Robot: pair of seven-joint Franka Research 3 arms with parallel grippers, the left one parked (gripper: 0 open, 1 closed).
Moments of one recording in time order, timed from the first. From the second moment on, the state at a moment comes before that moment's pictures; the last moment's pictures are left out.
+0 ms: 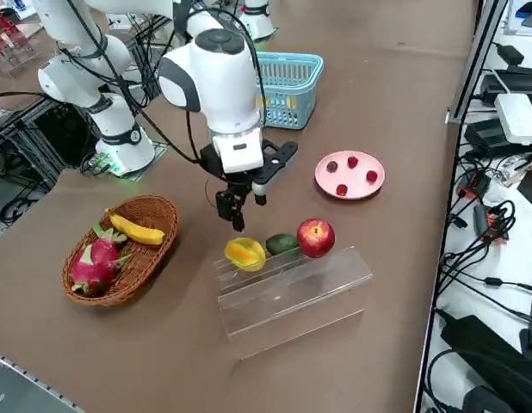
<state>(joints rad) -0.30 0.32 -0.04 -1.84 -0.08 2.19 -0.13</state>
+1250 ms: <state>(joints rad) -0.39 0.39 -0.04 -1.86 -0.08 2.19 -0.09</state>
